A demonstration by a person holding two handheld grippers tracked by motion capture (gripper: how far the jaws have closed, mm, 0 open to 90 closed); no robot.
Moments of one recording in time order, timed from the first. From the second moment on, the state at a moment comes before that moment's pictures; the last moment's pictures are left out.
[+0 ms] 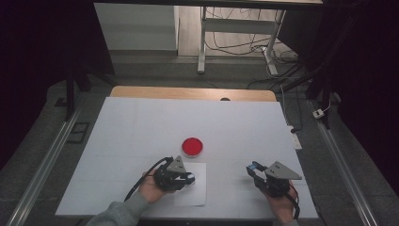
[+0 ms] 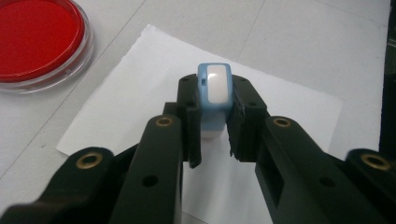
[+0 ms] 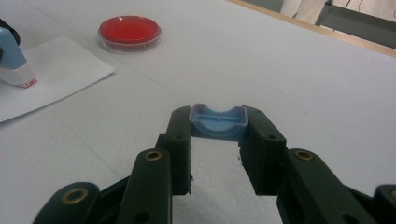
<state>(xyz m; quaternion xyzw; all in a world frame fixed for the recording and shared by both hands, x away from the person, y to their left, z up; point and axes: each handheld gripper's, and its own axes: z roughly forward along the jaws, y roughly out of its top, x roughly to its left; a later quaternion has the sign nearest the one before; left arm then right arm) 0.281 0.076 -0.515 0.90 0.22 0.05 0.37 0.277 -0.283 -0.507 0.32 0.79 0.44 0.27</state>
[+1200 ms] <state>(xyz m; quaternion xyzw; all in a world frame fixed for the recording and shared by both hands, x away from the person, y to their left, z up) 0.286 0.113 -0.475 0.83 0.28 0.04 0.49 0.277 -0.284 -0.507 0.32 0.79 0.44 0.27</state>
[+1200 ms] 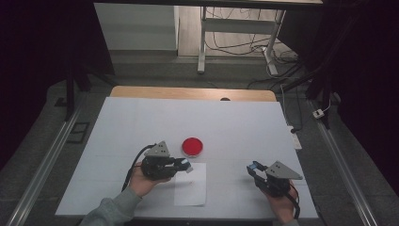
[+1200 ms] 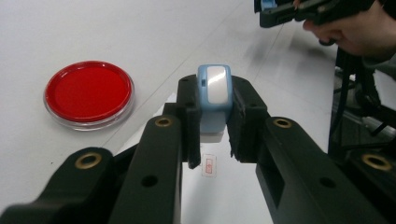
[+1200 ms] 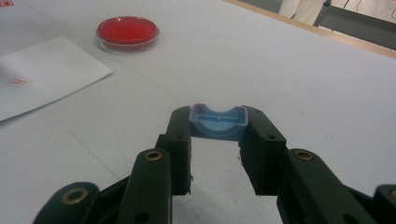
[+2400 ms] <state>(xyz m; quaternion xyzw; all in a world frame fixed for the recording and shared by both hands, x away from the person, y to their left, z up) 0.288 0.139 -0.459 0.80 0.31 0.06 0.51 0.277 -0.283 -0.507 0.32 0.79 0.45 0.27</state>
